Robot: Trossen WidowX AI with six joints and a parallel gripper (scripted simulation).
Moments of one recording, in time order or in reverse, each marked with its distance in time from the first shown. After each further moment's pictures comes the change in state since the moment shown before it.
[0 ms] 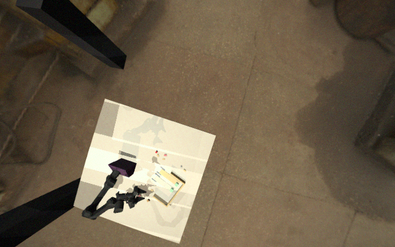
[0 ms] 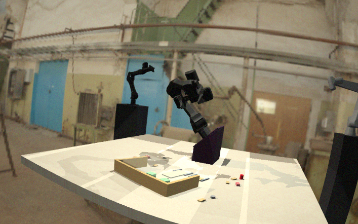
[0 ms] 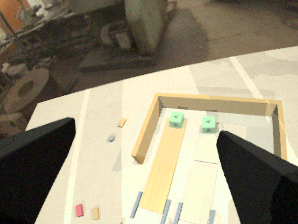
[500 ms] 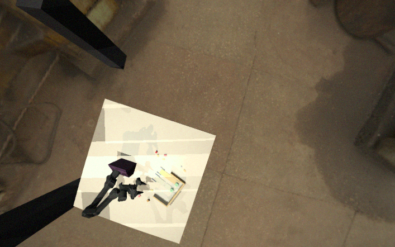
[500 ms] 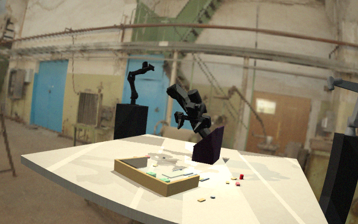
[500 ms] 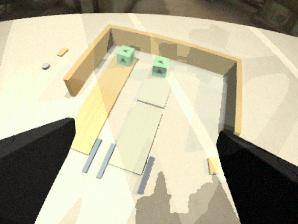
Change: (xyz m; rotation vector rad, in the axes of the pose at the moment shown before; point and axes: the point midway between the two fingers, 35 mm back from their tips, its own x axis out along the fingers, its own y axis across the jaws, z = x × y) arm 0.005 -0.057 -0.111 -0.299 0.100 -0.213
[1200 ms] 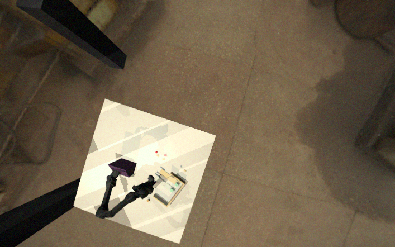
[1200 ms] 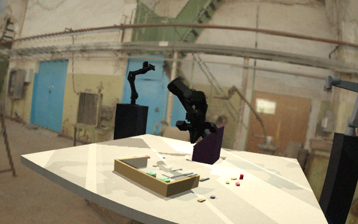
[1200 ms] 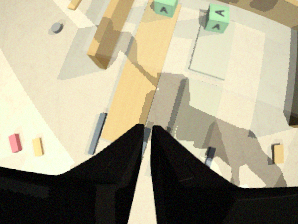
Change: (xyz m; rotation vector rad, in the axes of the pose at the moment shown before) arm 0.084 0.062 0.015 0.099 0.426 0.043
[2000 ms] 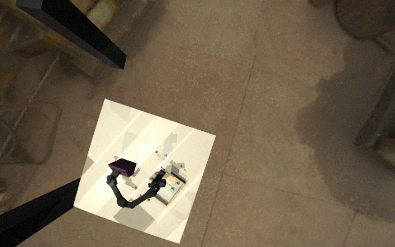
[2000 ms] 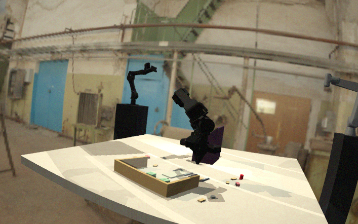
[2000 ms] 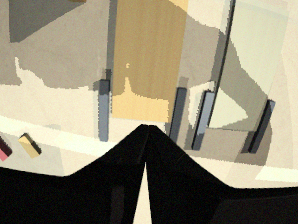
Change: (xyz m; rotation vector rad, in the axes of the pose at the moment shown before) arm 0.084 0.034 -0.023 0.174 0.507 -0.163
